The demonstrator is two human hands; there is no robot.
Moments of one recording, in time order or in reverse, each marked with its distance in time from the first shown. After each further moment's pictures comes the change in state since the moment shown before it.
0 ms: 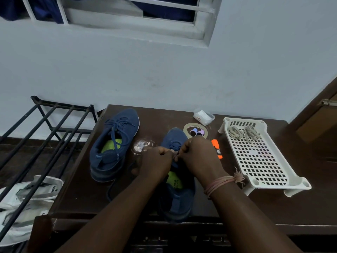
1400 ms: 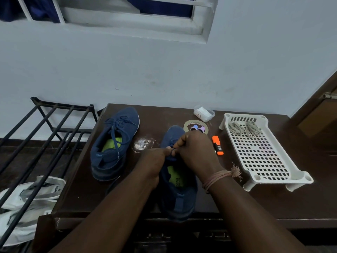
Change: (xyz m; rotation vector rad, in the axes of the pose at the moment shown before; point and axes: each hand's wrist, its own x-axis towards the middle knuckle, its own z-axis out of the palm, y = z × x) left_hand 0.001 0.001 -0.002 -0.493 -0.119 -0.378; right_hand 0.003 -0.006 0.005 0.068 0.028 -0.045
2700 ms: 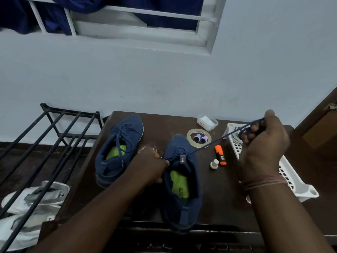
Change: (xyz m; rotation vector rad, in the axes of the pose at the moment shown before) left_hand -0.028 0.034 -0.023 0.591 0.094 0.189; right_hand 0.004 0.026 -0.095 1.495 0.820 0.165
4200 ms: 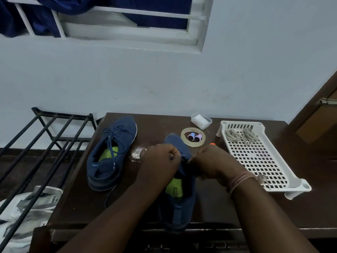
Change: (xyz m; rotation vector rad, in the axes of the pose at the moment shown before) left_hand 0.016 0.000 0.046 0.455 0.276 0.582; right_hand -0.027 0.036 -0.009 -1.225 -0.659 0.584
